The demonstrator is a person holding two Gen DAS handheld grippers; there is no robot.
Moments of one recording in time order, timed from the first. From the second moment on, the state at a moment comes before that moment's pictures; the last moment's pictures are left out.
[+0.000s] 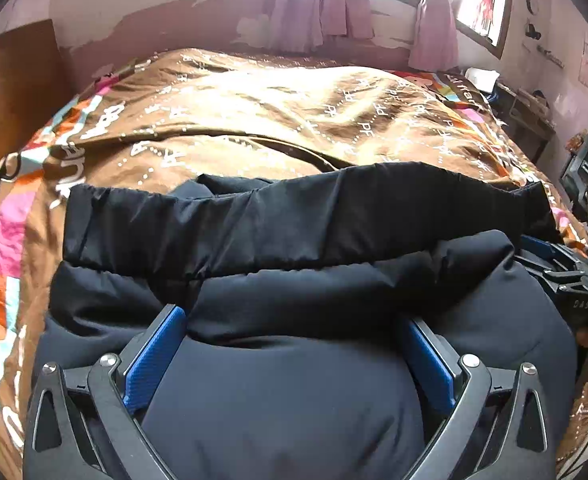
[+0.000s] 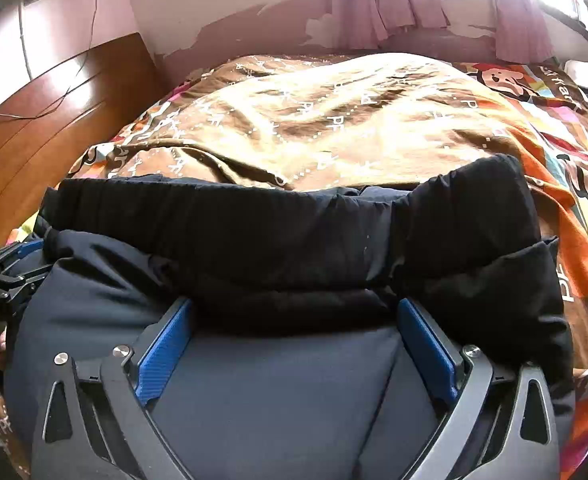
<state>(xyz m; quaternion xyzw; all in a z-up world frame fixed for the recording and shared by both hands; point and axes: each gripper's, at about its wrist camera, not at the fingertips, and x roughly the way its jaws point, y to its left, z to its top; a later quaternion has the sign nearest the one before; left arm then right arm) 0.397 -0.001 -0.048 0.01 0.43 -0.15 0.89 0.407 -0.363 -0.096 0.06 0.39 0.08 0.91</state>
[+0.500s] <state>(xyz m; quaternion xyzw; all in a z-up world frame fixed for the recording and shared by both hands) 0.410 -0.005 -0.058 -0.01 0.43 -0.16 0.89 0.417 -0.362 -0.107 0.07 0.39 0.09 0.91</state>
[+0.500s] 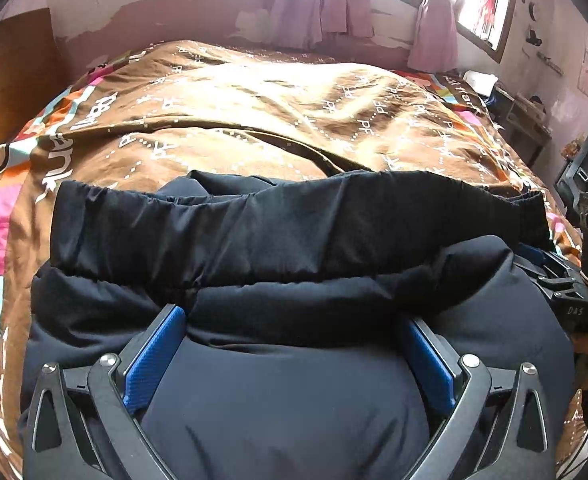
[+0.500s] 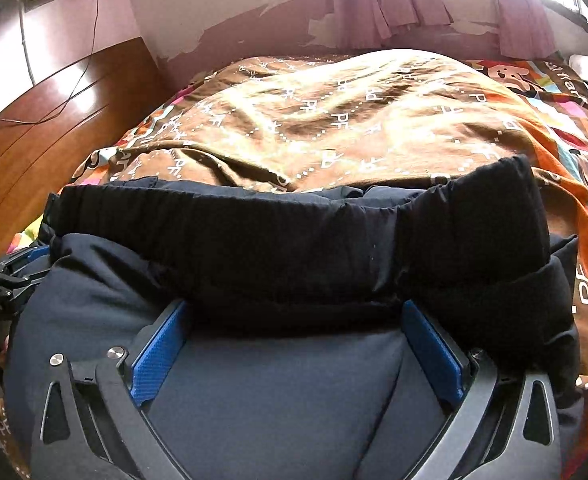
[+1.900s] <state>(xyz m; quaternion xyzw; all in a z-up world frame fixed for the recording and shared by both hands) 0.372 0.013 -0.041 -0.03 0.33 -0.15 0.93 0.377 -0.371 -0.097 0.09 0.29 0.10 0.95</state>
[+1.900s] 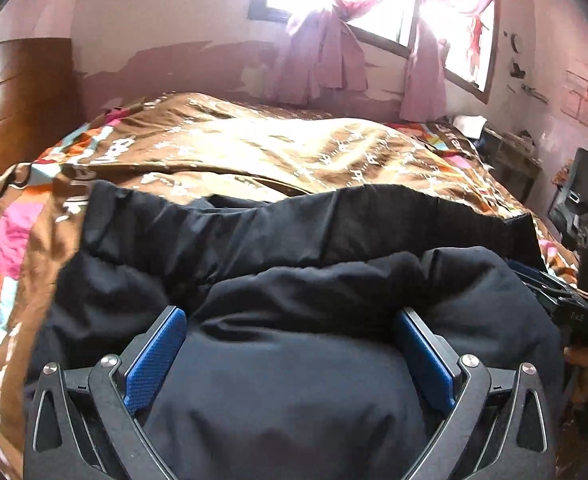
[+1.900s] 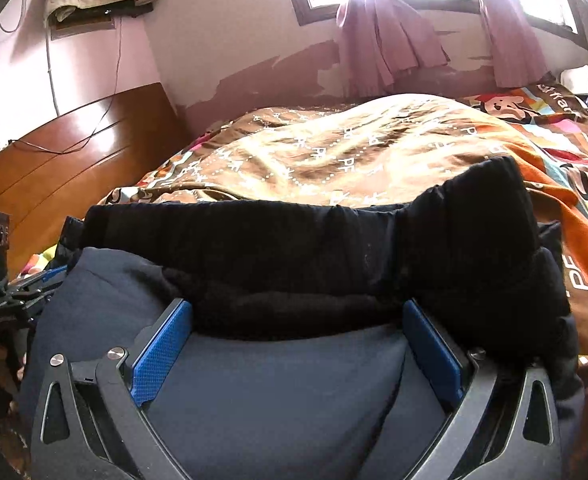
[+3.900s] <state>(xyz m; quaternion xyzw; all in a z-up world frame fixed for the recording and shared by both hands) 0.350 0.118 -0.076 -0.15 0.47 -0.12 0.86 0.307 -0.471 -0.155 0.30 0.35 0.17 0.87</state>
